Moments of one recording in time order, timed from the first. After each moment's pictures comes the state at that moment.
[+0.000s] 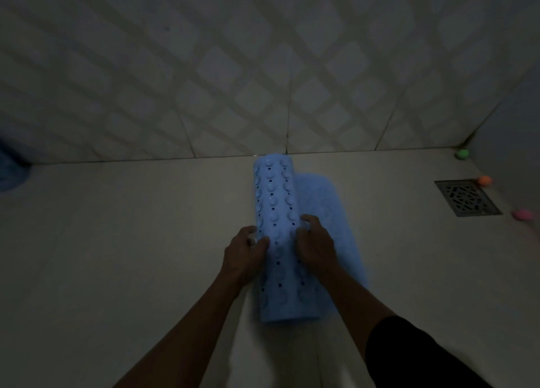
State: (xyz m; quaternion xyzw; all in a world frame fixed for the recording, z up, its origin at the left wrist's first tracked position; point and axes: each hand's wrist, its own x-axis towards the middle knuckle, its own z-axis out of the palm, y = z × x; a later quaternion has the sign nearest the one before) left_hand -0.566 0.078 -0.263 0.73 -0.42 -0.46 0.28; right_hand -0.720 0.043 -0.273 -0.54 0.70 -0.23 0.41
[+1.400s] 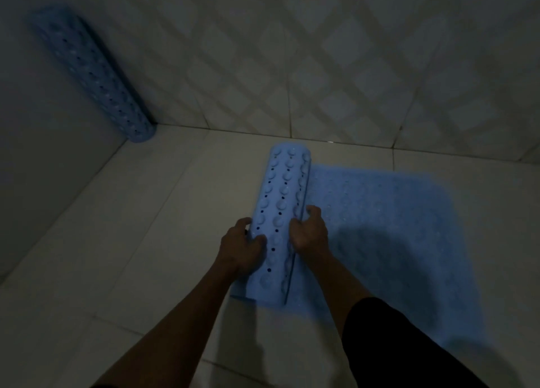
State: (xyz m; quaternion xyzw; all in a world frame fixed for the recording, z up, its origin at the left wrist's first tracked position) left_hand -0.418 0.139 -0.256 0.82 -0.37 -0.34 0.27; right_hand -0.537 0.055 -0.288 -0.58 0.60 -0.22 0.50
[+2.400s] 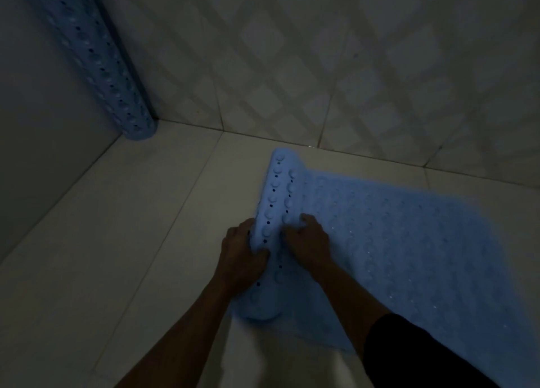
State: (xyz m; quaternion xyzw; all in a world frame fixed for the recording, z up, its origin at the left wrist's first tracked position) left_hand -0.273 0.128 -0.343 0.75 -0.49 -0.28 0.35; right_hand -0.414 0.047 -0.306 -0.63 0.62 -0.16 0.44
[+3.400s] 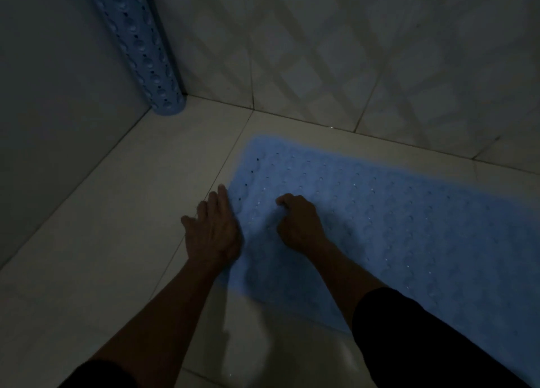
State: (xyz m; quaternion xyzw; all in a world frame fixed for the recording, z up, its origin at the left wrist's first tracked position) left_hand -0.207 0.152 -0.318 0.87 -0.47 -0.10 0.03; right_hand -0.353 0.054 -0.316 -0.79 0.48 -0.07 0.38
